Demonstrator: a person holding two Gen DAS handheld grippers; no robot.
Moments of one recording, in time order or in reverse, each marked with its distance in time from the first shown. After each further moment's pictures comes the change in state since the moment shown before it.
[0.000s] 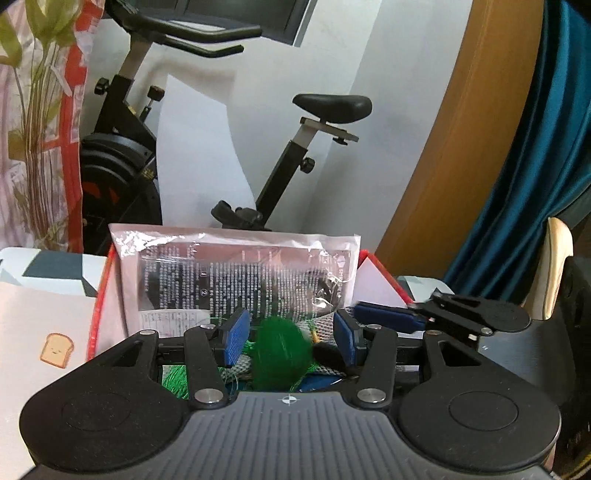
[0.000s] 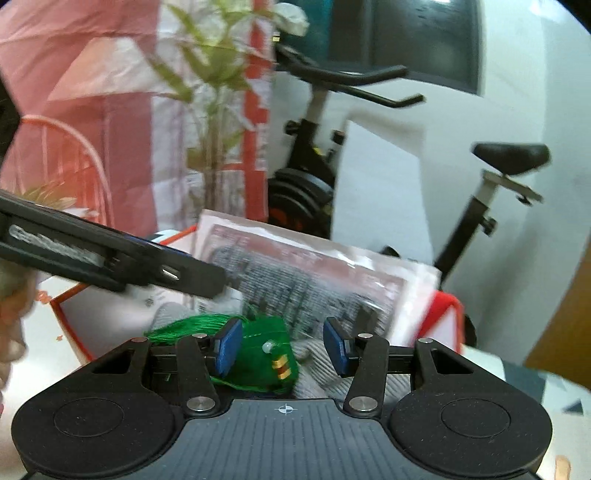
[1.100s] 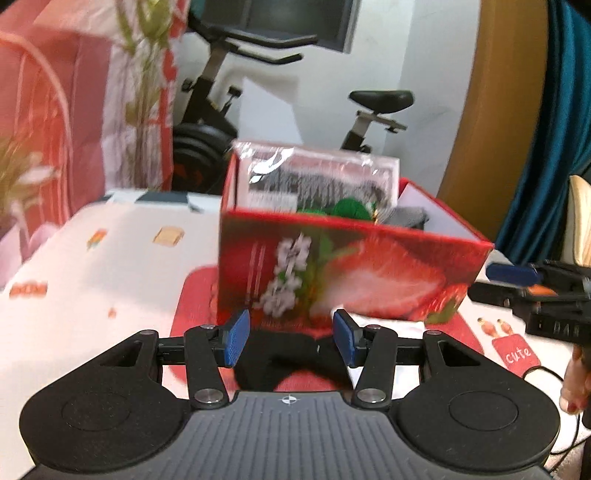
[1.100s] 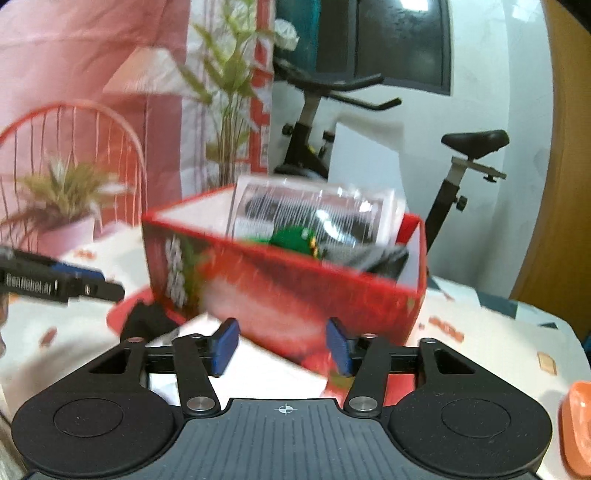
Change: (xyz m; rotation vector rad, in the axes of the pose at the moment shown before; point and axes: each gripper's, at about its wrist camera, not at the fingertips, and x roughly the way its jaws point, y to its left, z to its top) left arm -0.116 -0.007 -0.139 -0.008 -0.047 0.233; right arm -0.124 0.050 -0.112 0.005 -0.031 -0.025
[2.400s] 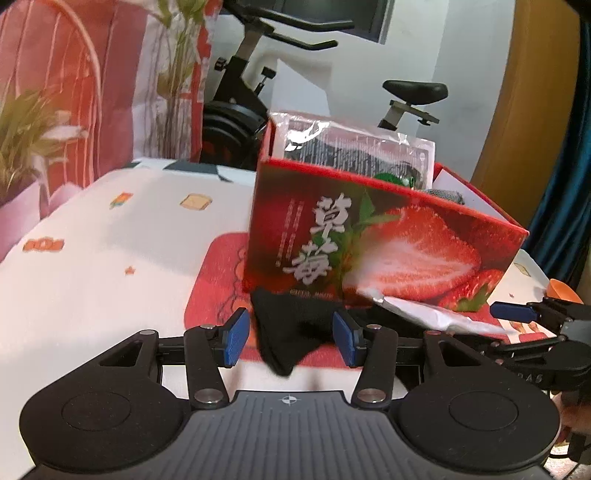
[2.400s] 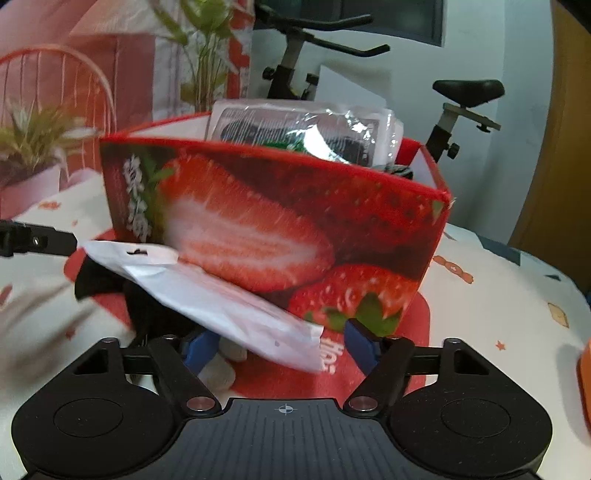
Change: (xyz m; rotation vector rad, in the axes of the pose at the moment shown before) left arm 0.013 0.010 -0.023 -0.069 0.039 0.079; right arm 0.057 -0.004 -0.028 0.045 0.141 -0.054
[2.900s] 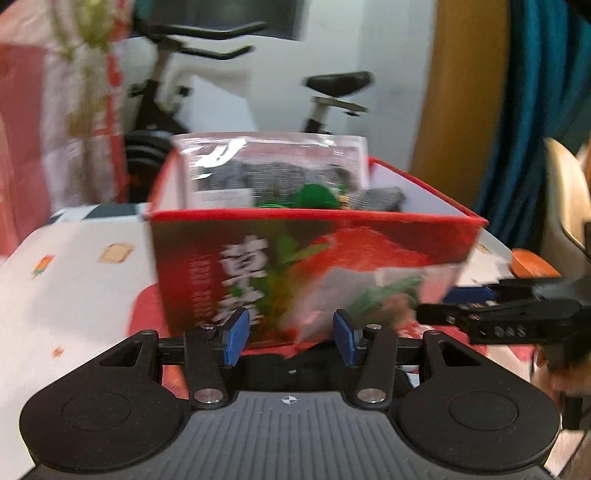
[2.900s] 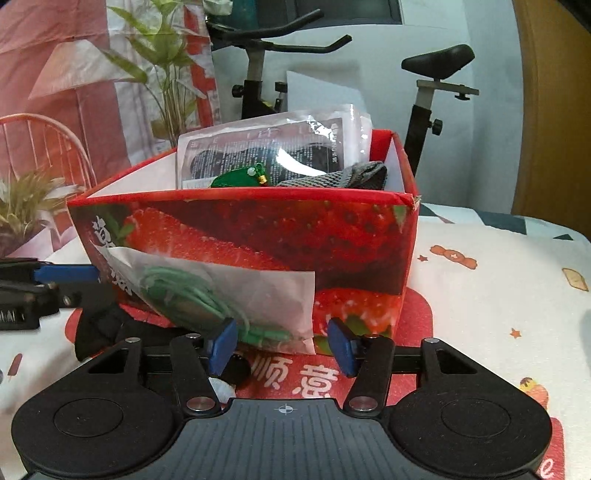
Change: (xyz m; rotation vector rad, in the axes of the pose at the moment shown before) left arm 0.035 -0.029 0.024 0.199 -0.030 -0.174; right arm 0.012 -0.034 0.011 0.185 -0.031 0.051
